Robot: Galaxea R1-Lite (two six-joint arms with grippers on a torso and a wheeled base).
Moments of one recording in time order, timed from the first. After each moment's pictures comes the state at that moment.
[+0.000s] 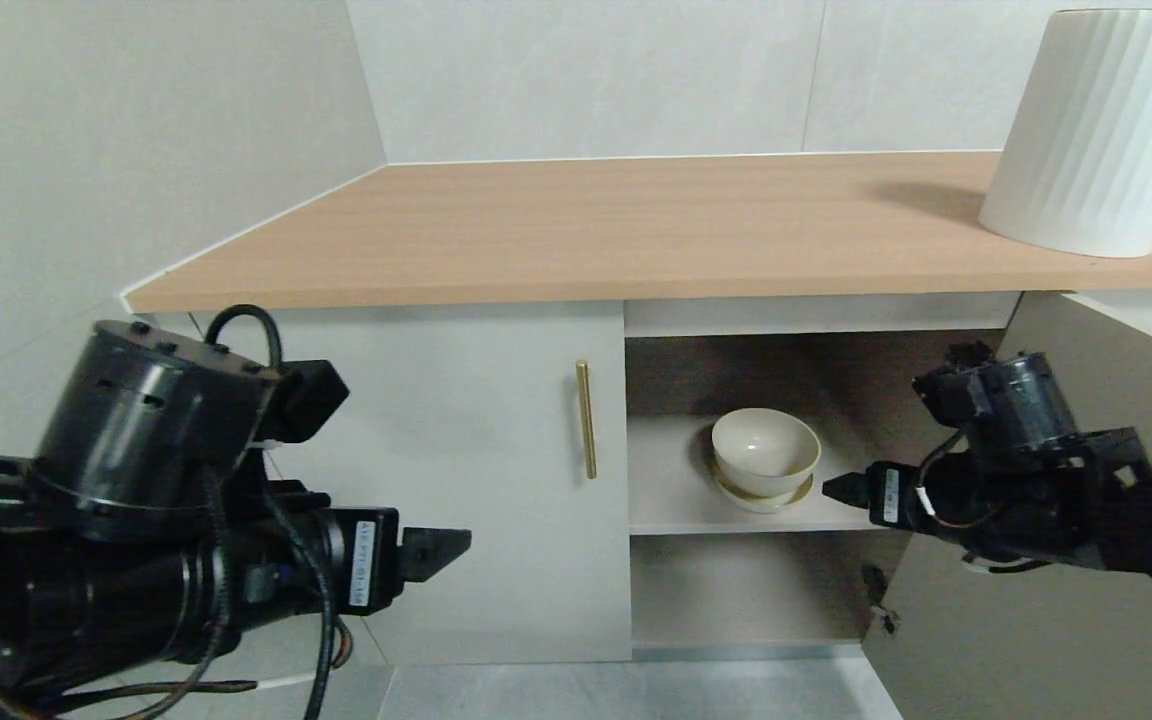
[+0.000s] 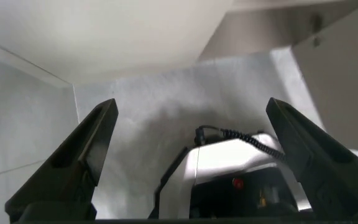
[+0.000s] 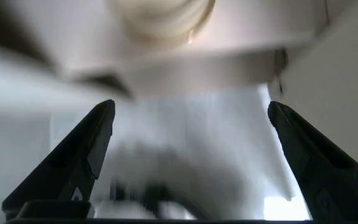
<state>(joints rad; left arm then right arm) -0.60 1.39 -0.84 0.17 0.24 -0.41 0.41 1.70 -0.80 -0.20 -0.19 0.44</state>
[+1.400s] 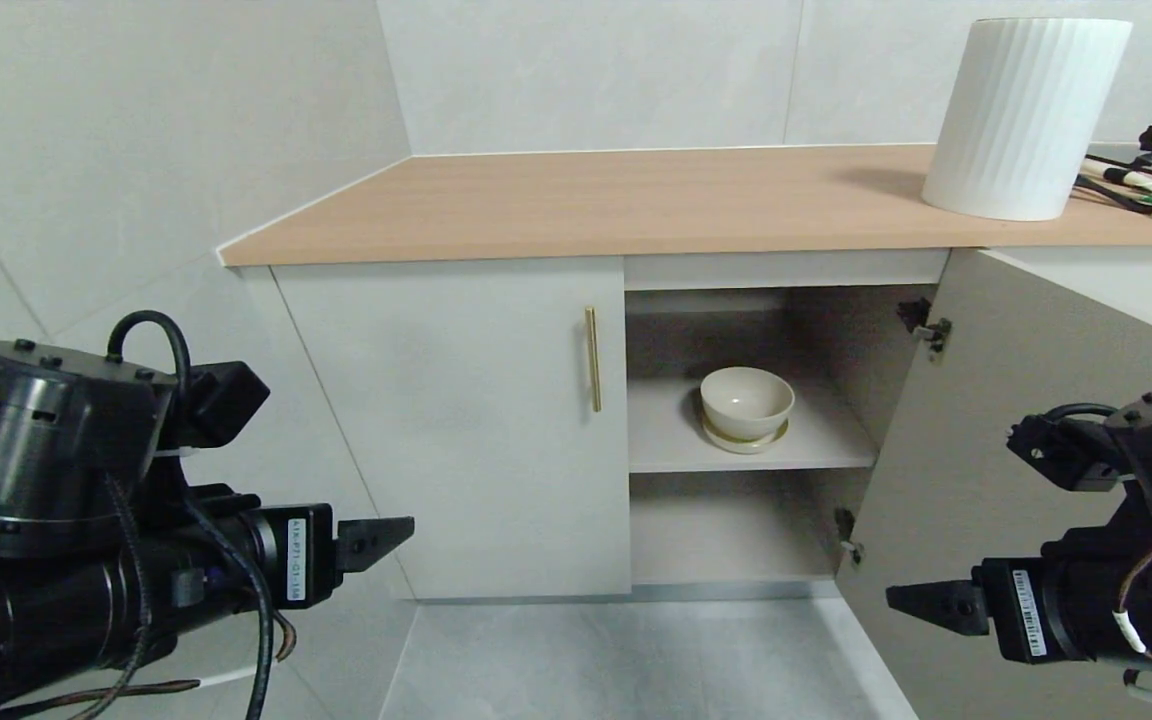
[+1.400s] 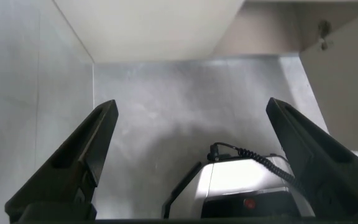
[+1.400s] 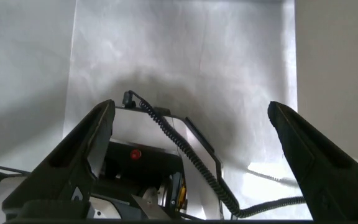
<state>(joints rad) -0.49 1.33 -0.75 0.08 0.24 -0.37 0.57 1.35 -0.74 0.20 -0.13 0.43</state>
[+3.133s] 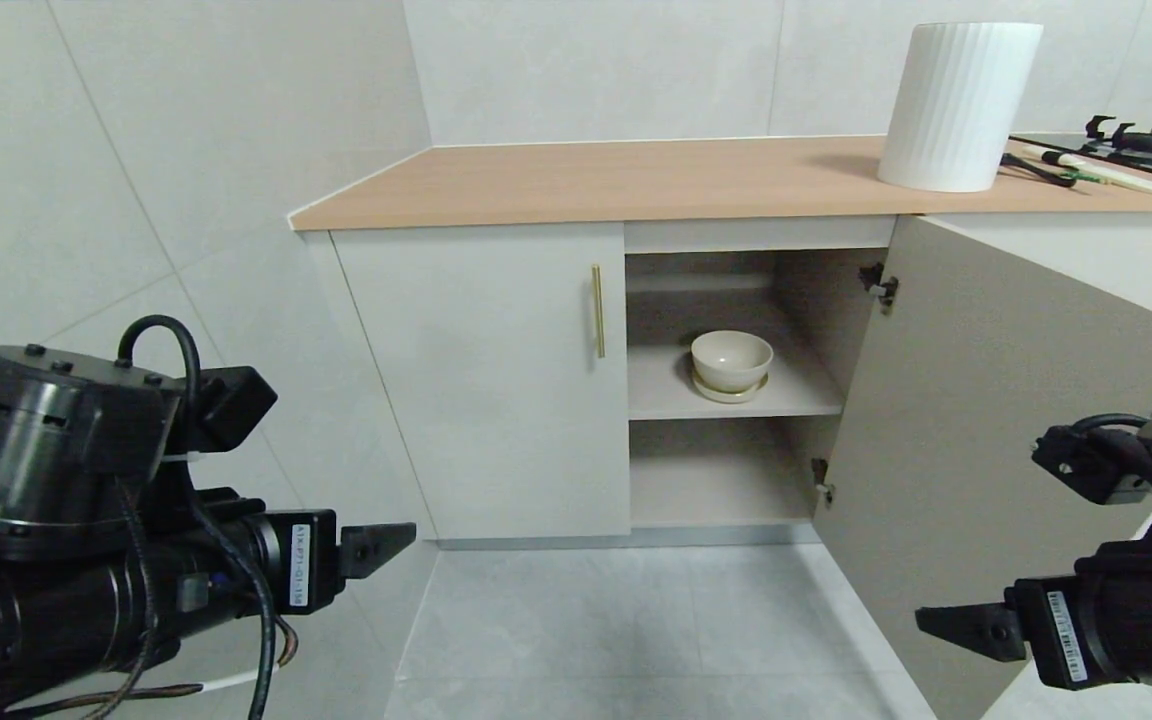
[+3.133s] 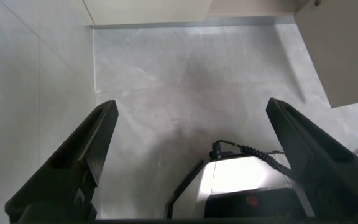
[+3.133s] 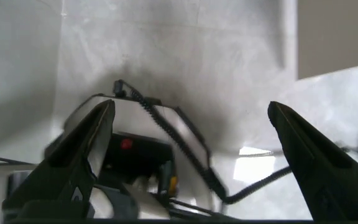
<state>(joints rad) -0.50 1.33 -0.74 0.08 0.24 -0.35 0.57 1.30 -0.75 0.30 -0.16 0.39</state>
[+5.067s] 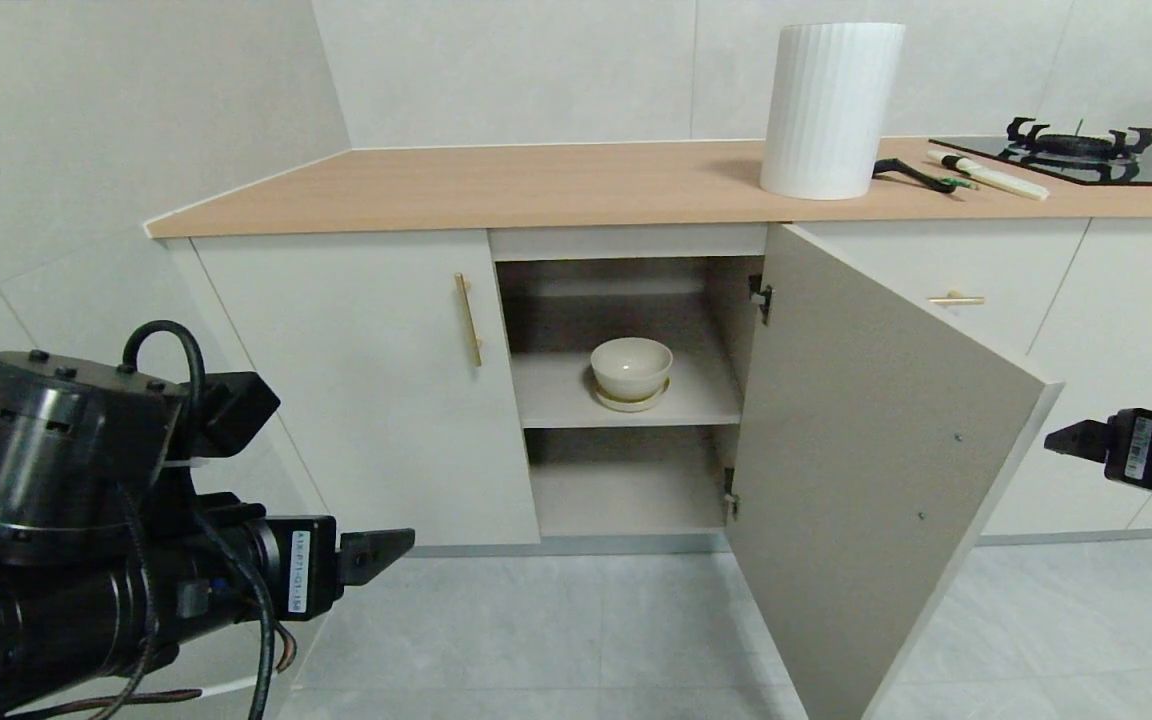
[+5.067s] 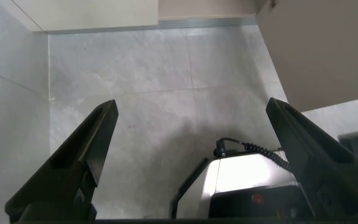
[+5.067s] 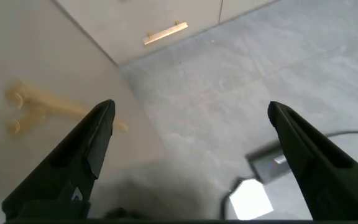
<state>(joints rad) -0.50 1.33 -0.74 0.08 0.24 -0.34 0.06 1.40 -0.85 0.08 -0.31 0.36</state>
